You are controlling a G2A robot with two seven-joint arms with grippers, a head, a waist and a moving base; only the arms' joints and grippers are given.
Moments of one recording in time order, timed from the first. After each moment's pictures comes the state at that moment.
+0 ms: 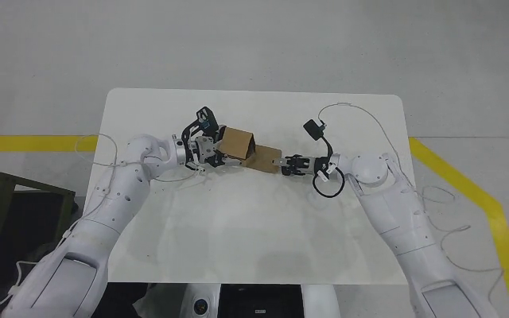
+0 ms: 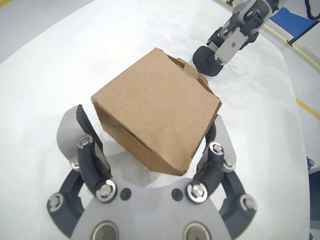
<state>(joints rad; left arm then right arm) 0.71 -1.12 -0.94 -0.98 0.97 -0.96 -0.17 -0.85 -1.25 1.09 -1.17 -0.06 -0.12 1.01</state>
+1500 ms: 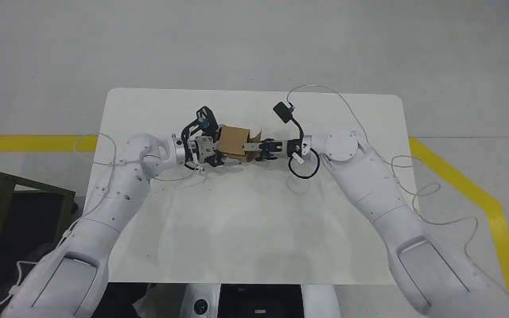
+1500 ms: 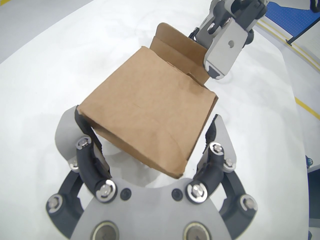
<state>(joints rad) 0.71 -1.12 -0.95 -0.98 0.97 -0.98 -0.19 -0.56 -1.39 0.83 -0.81 0.16 -0.33 0.99</state>
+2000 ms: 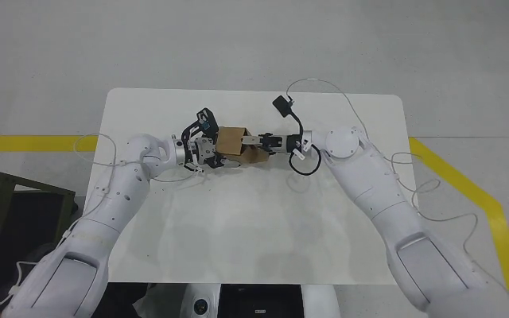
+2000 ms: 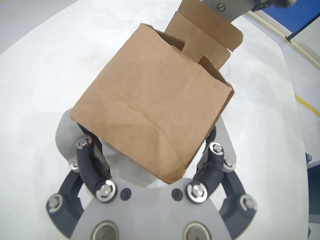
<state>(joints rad) 0.71 -1.12 -0.95 -0.97 0.98 -0.99 -0.20 -0.54 -1.40 0.84 -0.78 0.18 -0.39 1.00</state>
